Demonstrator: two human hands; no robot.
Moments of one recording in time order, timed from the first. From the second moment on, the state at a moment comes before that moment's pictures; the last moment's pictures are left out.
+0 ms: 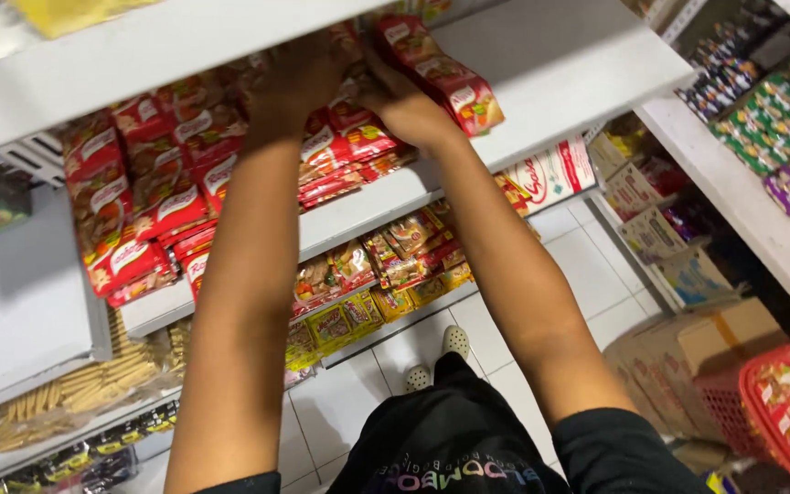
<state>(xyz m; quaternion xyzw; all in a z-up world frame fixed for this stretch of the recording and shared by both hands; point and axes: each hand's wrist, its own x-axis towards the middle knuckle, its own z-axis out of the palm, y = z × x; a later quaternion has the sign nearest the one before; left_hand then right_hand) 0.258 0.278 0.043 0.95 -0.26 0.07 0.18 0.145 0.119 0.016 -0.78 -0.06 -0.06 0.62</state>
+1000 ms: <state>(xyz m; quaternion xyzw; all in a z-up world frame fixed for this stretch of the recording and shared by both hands) -0.233 -0.159 -0.334 0.52 -0.62 -0.57 0.16 -0.496 -0.132 -0.280 -0.35 0.56 -0.33 0.68</state>
